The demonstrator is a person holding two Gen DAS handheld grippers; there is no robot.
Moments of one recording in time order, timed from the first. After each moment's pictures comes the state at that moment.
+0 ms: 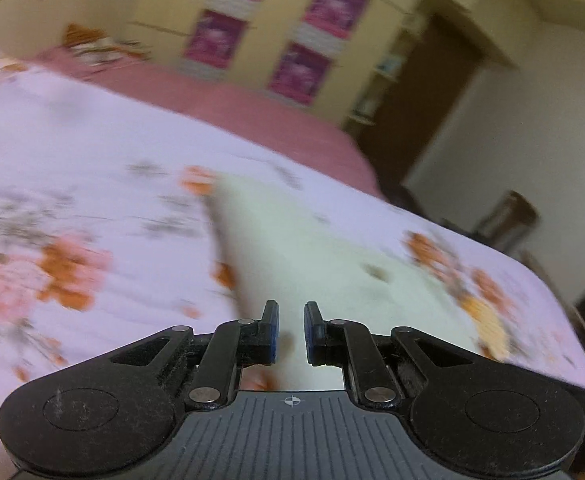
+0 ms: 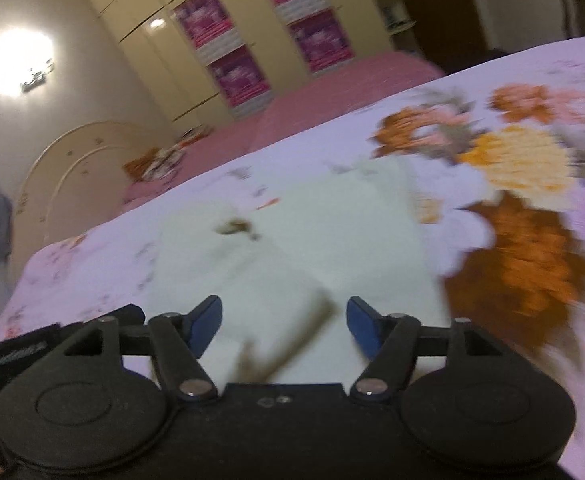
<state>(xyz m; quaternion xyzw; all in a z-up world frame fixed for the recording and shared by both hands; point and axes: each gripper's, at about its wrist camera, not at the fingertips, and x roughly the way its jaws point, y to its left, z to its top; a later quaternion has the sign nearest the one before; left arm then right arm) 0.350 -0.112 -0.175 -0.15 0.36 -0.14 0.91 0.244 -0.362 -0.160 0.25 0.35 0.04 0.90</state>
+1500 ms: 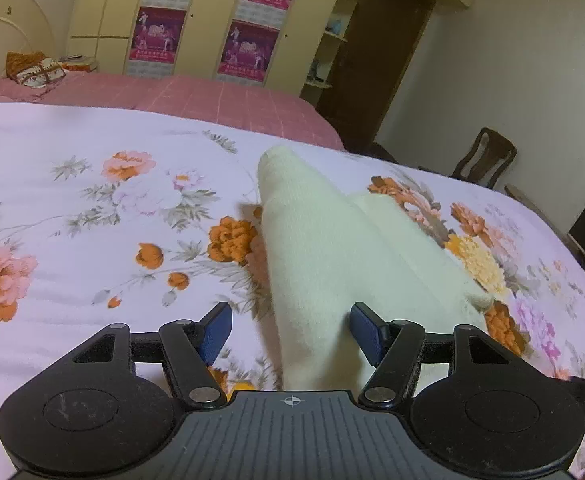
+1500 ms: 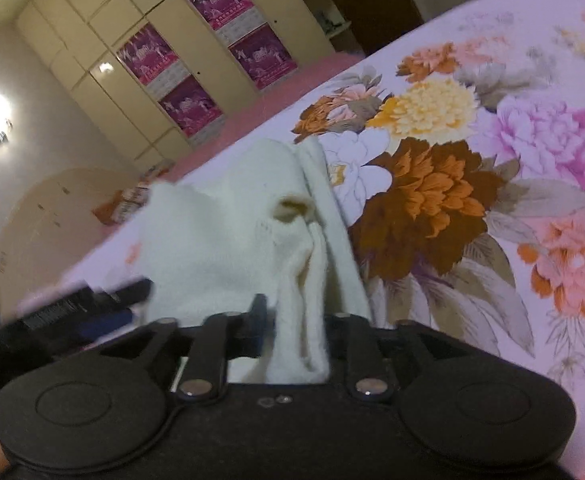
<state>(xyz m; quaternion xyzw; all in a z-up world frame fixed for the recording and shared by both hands) 0.335 -0.175 -0.182 -0.06 0.36 -0.21 0.90 0.148 -0.405 -0.177 0.34 0.31 -0.03 0.89</state>
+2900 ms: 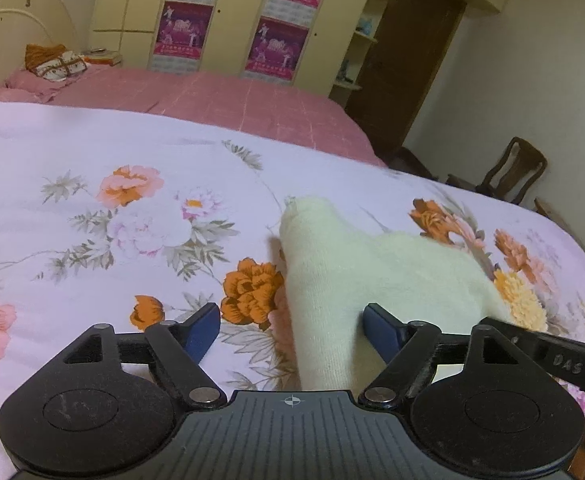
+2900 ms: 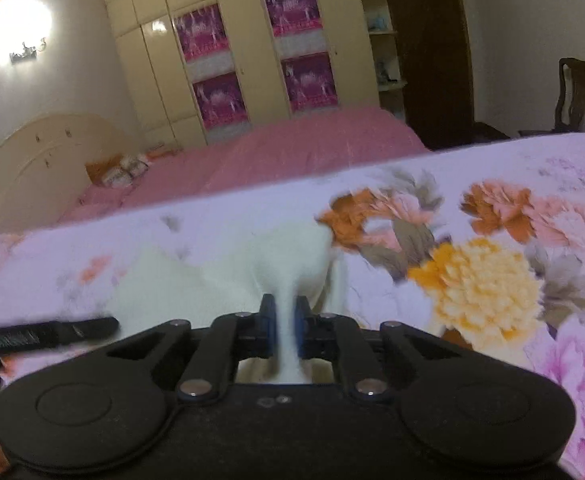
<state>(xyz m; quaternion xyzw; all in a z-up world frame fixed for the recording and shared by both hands) 0.396 -0.196 -0.190 -0.07 0.37 -0.17 0.91 0.264 -0.408 -0.167 0.13 0.34 -0.01 0.93</state>
